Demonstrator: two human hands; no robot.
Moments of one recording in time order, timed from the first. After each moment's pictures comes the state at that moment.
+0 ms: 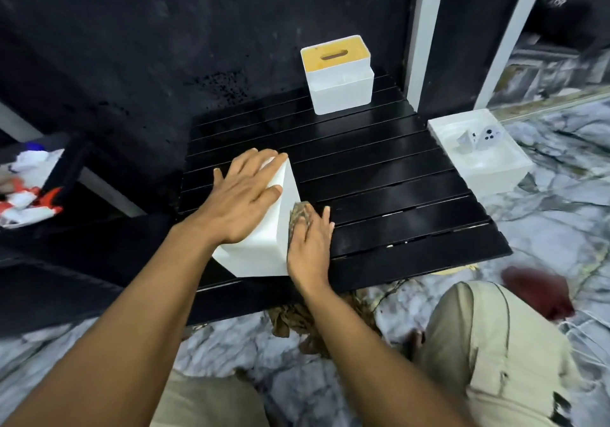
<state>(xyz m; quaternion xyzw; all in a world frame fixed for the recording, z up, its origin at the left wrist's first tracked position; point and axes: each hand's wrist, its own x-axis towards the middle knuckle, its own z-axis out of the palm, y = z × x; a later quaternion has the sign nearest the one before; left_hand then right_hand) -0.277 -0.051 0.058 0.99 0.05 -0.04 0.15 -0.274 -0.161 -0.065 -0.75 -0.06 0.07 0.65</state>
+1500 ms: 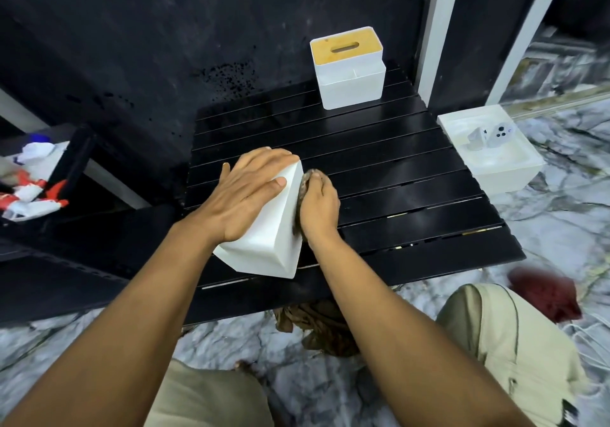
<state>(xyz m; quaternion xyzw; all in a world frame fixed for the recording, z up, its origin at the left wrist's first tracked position) -0.279 -0.031 0.054 0.97 0.00 -0.01 0.24 -0.211 -0.138 -0.044 -0.70 0.05 0.12 0.70</state>
